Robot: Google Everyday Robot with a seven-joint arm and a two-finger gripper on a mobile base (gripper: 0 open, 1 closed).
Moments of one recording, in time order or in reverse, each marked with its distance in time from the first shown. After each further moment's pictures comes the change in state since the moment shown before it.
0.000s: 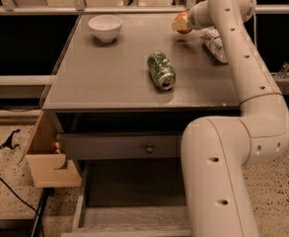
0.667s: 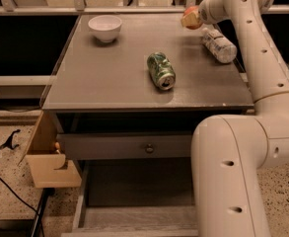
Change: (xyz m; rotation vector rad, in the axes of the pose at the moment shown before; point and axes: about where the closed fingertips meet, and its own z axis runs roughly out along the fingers) arm -0.007 -0.017 -0.040 -0.002 0.006 -0.054
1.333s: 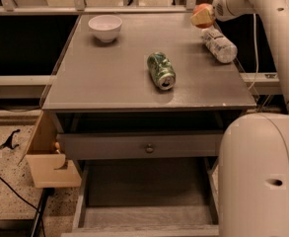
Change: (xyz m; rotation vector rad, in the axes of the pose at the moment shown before) arm 0.005 -0.002 -0.061 -0.049 0.032 -0.019
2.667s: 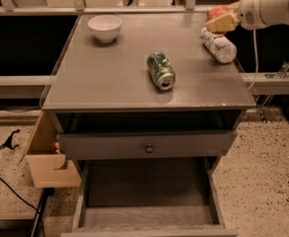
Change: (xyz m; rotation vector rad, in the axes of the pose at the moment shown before) arm 0.022 0.030 -0.104 -0.094 -0.112 -0.079
